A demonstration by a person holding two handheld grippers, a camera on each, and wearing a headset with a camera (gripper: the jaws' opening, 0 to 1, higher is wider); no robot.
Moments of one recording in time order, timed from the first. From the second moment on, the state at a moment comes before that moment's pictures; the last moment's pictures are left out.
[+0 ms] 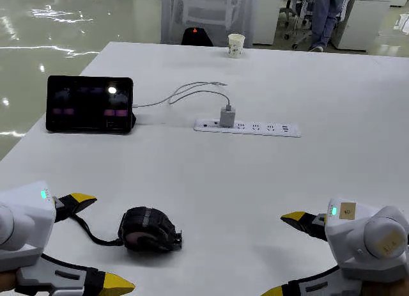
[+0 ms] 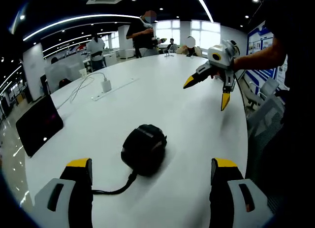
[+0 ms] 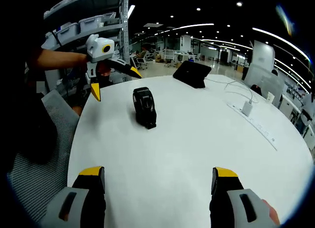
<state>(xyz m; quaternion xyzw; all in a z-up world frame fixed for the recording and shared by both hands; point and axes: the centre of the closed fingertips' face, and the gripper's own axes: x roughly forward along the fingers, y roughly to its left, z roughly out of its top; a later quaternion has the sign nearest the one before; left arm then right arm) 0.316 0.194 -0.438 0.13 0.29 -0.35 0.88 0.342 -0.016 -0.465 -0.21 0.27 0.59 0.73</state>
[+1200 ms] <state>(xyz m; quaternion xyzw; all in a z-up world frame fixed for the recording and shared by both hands) 0.340 0.206 -0.460 0.18 0.32 -0.38 0.85 0.369 0.054 -0.488 -0.27 0.25 0.65 0.67</state>
